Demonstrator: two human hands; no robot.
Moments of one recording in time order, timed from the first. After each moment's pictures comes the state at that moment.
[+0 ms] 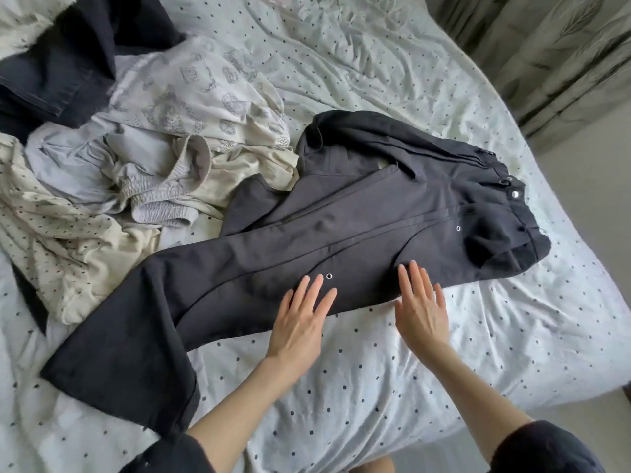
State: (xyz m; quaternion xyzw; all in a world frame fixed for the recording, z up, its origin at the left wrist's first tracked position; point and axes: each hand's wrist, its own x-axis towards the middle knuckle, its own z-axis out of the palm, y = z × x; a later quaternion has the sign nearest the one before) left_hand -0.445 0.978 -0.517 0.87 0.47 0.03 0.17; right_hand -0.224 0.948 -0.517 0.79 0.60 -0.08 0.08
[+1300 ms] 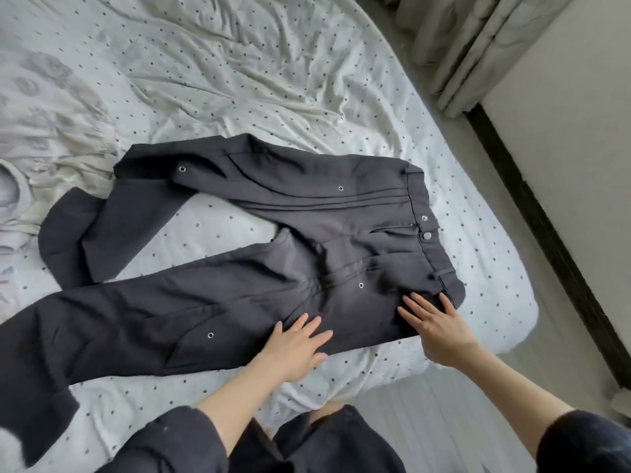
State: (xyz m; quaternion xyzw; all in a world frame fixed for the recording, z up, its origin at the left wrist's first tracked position) left_hand -0.164 0.900 -0.497 0.83 0.30 -0.36 0.31; right_hand 0.110 0.815 -0.516 0.62 0.73 -0.14 0.23
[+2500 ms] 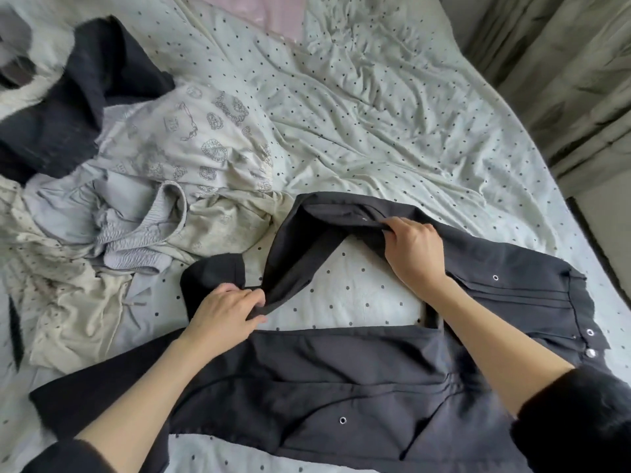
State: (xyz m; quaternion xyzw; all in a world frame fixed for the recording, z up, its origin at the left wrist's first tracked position) left_hand -0.451 1.099 -0.473 0.85 0.51 -0.05 0.16; right_hand -0.150 1.144 -0.458 0.71 0.68 -0.03 -0.20
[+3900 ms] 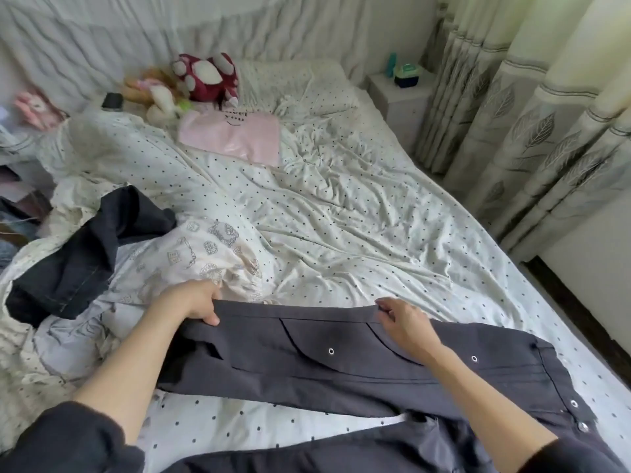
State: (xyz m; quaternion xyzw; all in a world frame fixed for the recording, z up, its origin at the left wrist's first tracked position) left_hand -0.446 1.293 -0.336 0.68 0.63 -0.29 0.25; right_hand -0.117 1.170 -0.409 0.77 0.57 -0.27 -0.11
